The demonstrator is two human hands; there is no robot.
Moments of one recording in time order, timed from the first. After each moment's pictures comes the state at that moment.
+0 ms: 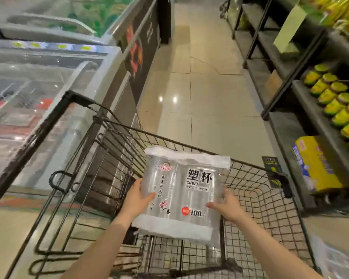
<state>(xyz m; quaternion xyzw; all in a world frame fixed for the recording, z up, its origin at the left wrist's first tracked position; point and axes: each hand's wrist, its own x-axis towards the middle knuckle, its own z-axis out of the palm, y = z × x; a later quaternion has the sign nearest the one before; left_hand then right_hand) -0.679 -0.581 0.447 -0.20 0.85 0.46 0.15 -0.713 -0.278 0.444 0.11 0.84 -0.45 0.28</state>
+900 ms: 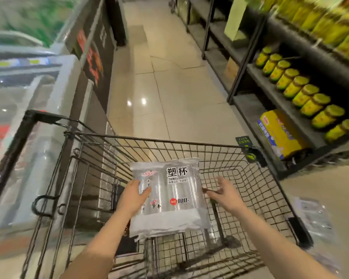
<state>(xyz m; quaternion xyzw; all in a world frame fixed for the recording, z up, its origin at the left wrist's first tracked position) -0.702 -0.582 0.449 -0.06 0.93 0.32 0.17 -0.666 -0.271 0.460 0.16 0.89 -0.39 0.19</state>
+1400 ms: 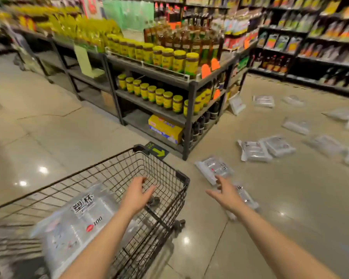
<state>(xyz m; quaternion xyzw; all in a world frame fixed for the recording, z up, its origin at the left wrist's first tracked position) -0.590 -0.328 0.546 0.34 0.88 0.30 0.16 -0.365 -0.134 0.563 0.43 0.80 -0.41 -0.05</state>
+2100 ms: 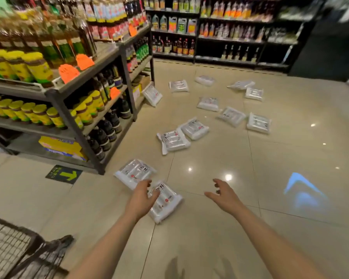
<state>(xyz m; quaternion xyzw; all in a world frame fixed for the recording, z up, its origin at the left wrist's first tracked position) -0.269 0.072 0.506 0.48 0.78 0.27 0.29 0.001 0.166 0.527 0.60 0.66 -0.44 -0.10</state>
